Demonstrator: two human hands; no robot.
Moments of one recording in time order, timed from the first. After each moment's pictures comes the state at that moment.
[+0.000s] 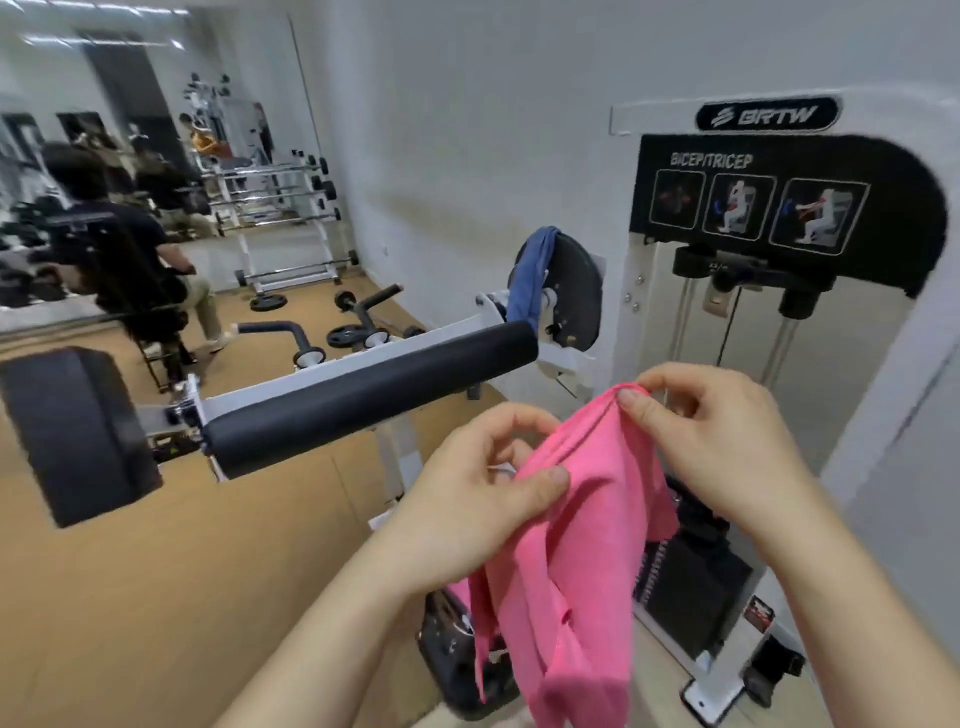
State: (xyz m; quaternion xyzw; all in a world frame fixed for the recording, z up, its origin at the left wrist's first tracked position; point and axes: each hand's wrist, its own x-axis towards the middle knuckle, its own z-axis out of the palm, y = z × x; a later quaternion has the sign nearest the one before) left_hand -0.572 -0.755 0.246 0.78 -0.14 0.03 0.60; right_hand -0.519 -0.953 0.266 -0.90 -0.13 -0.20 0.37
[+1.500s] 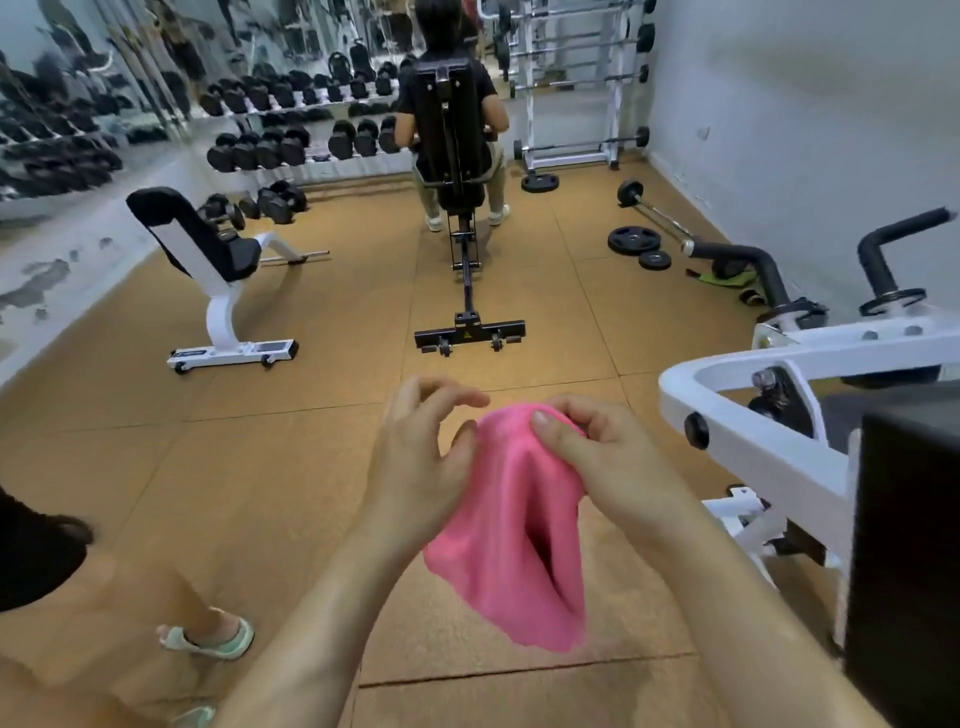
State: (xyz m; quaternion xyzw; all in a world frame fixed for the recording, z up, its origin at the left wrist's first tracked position) left_hand -0.590 0.023 0.142 0.88 0.21 0.29 0.32; right_hand -0.490 -0.122 0.162 -0.68 -0.30 0.31 0.60
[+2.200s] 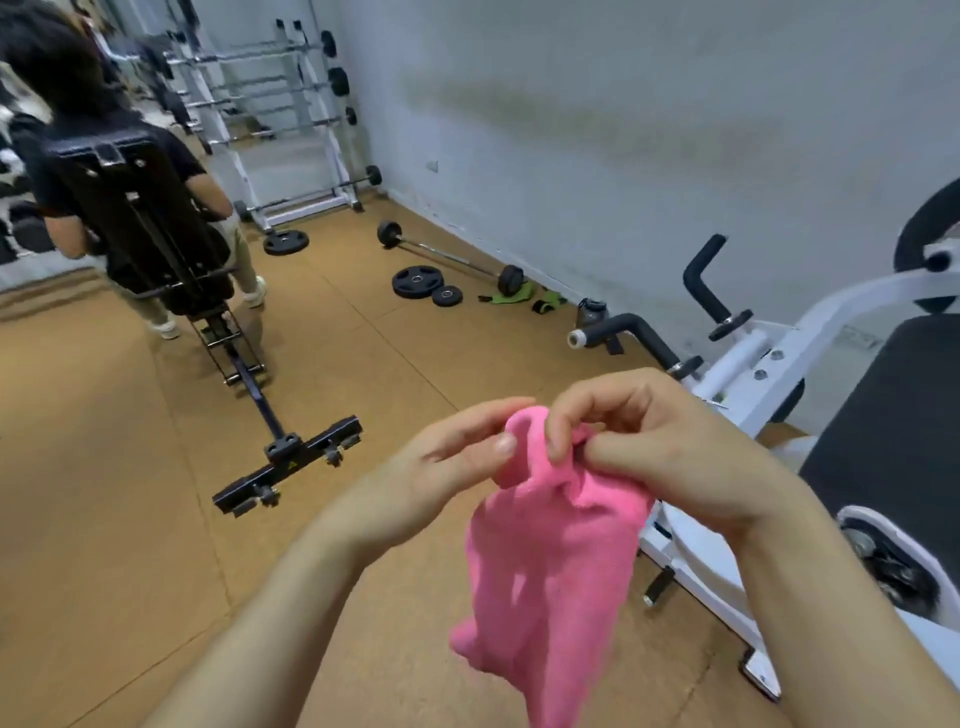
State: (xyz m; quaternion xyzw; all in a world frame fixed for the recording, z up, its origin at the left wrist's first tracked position) left_hand -0.261 0.276 0.194 0.77 -0.20 -0.16 0.59; right_hand -0.257 0.061 0.240 -0.70 -0.28 0.20 0.62
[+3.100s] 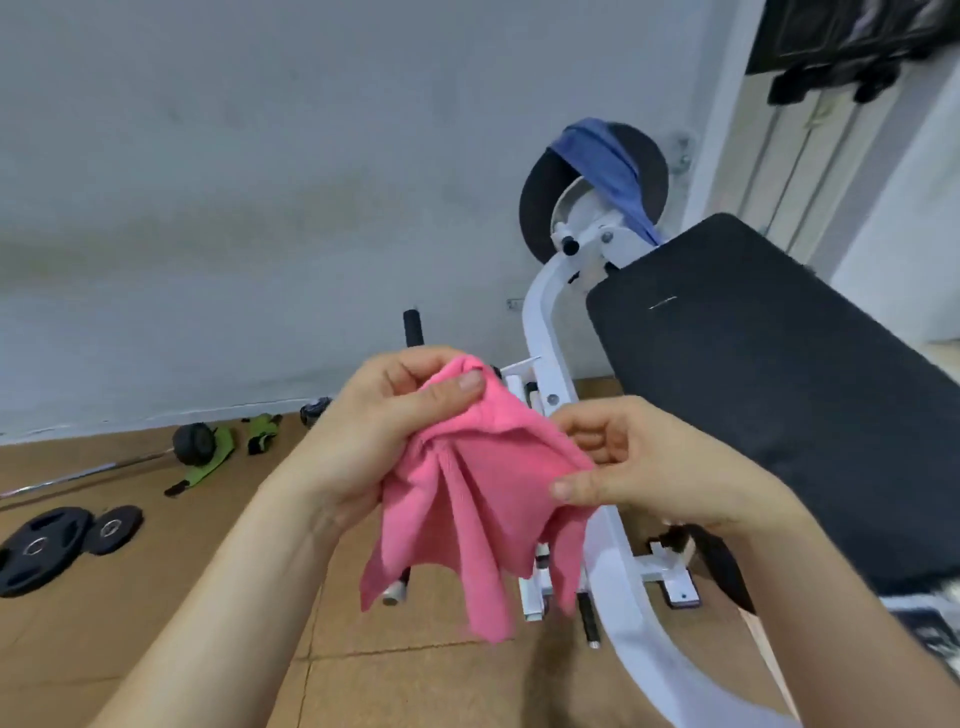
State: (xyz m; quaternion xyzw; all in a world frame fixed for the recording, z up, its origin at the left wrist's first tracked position) left_hand 0.113 0.065 0.243 0.54 -0.39 -0.43 0.61; right_hand -0.058 -0.082 0.204 -0.76 0.12 -0.06 0.63
